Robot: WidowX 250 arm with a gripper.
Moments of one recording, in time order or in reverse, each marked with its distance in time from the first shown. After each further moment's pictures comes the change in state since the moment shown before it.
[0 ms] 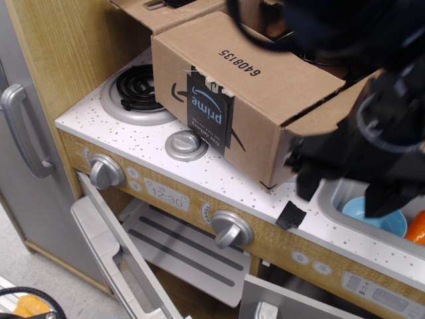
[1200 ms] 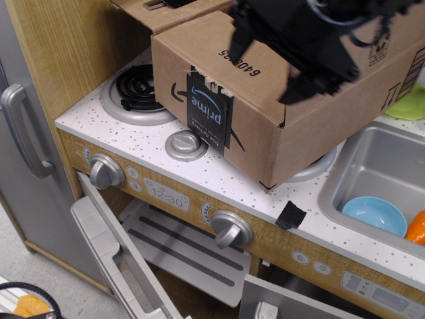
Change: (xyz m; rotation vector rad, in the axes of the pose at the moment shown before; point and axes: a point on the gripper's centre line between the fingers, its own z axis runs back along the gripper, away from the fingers) arm 0.071 0.085 0.029 0.304 -0.190 -0.341
